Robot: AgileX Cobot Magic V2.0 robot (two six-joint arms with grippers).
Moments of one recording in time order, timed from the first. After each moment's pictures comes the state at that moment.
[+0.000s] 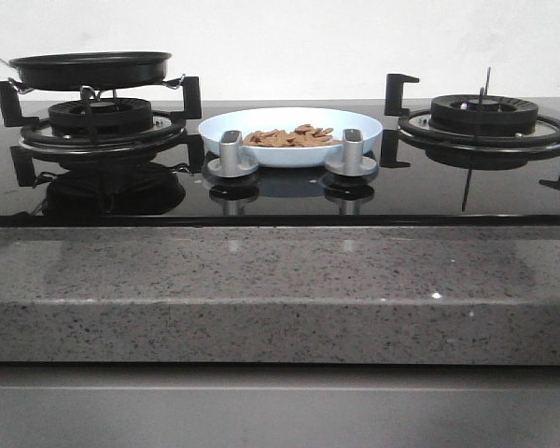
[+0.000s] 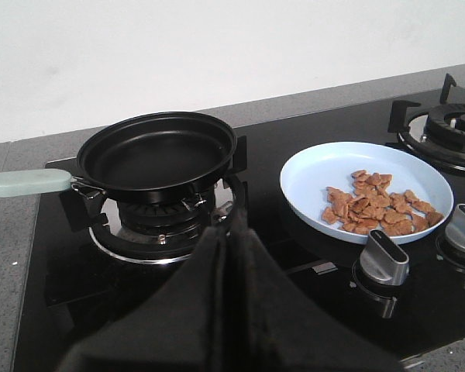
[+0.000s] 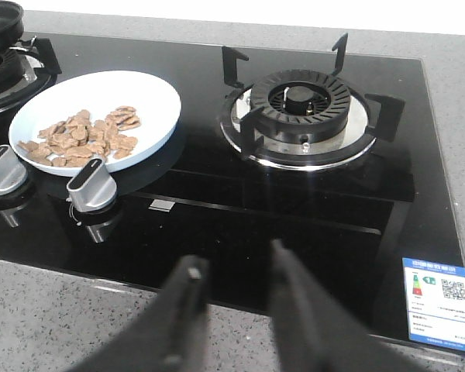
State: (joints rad) left arm -0.38 0.68 -0.61 0.24 0.21 -0.21; right arm 0.14 0.51 -0.61 0.14 0.52 -0.06
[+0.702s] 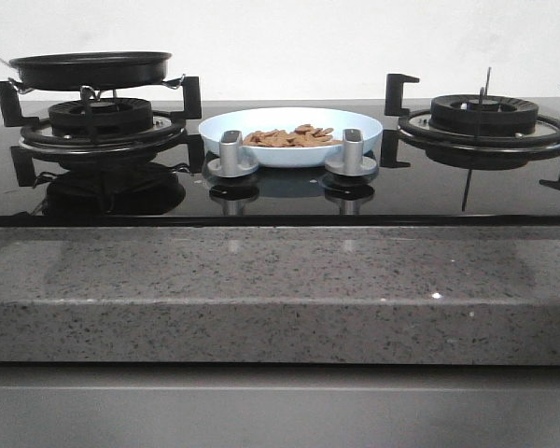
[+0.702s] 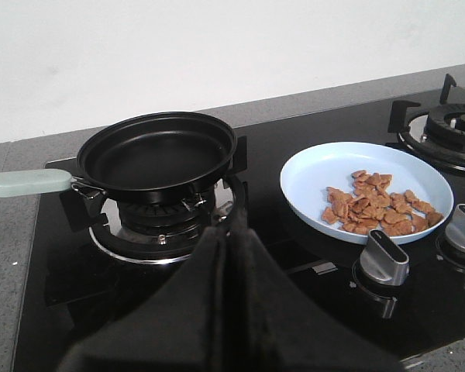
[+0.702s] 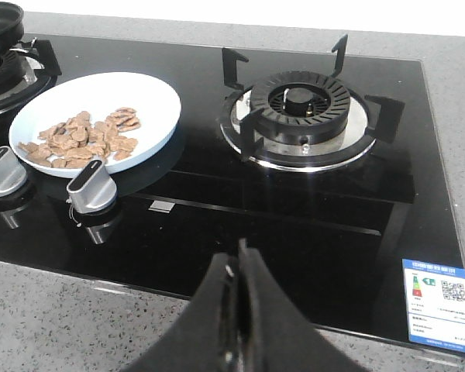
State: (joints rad) left arm -0.38 0.68 -0.61 0.24 0.21 -0.21; right arm 0.14 0.51 -0.61 0.14 0.52 -0.06
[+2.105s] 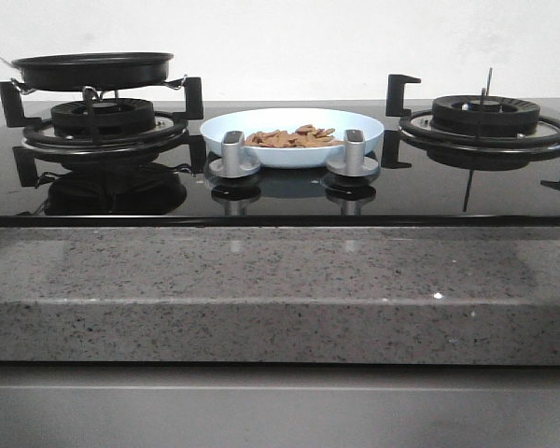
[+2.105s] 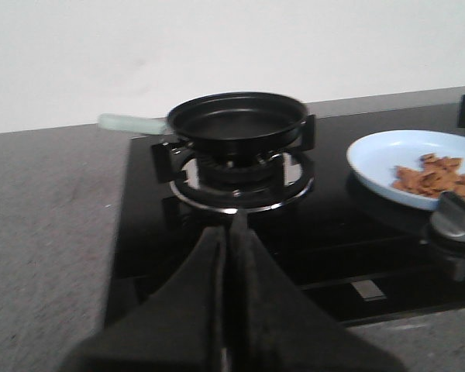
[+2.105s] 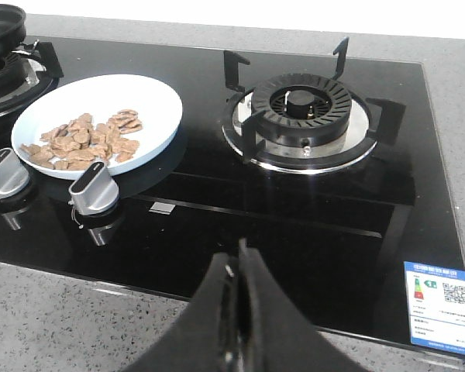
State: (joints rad) left arm -0.17 0.29 -0.31 0.02 0.21 0.02; right arm 0.14 0.51 -0.61 0.14 0.51 -0.06
